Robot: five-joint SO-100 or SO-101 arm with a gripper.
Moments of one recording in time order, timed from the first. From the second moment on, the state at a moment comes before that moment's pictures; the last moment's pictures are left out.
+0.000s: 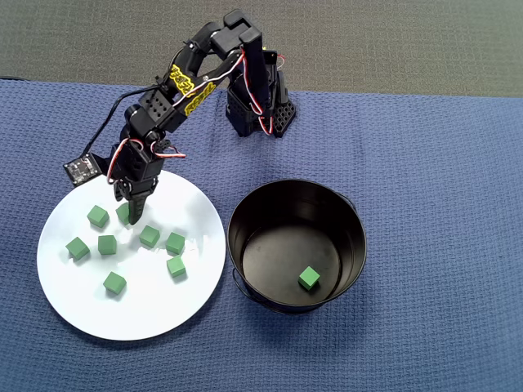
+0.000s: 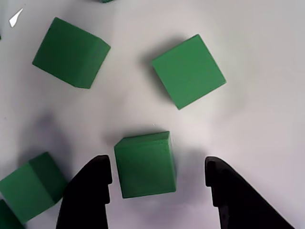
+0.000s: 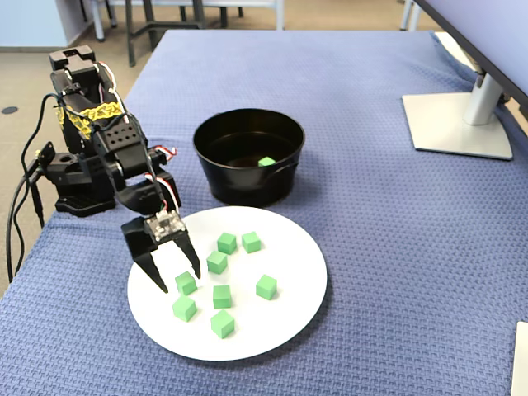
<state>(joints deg) 49.8 80.4 110.3 32.5 -85.9</state>
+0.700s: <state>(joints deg) 46.6 95.6 109.2 46.1 -72.2</state>
